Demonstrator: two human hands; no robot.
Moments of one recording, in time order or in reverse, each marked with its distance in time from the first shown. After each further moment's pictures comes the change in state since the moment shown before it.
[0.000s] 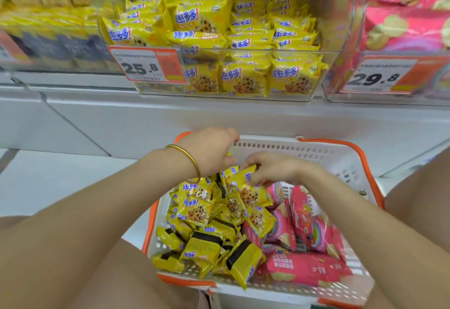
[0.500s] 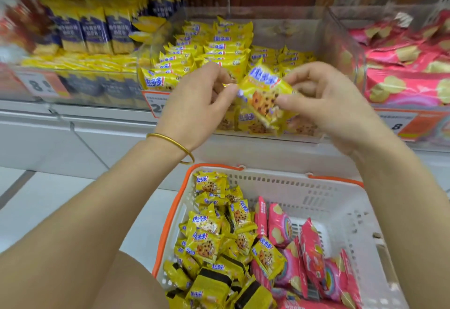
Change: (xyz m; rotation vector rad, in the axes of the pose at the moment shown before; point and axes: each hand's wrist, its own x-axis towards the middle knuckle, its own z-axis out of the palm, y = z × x) left_hand -0.013 -0.021 -0.088 -0.477 0.874 0.002; right_hand -0.089 -0.126 -0.072 0.313 0.634 -0.612
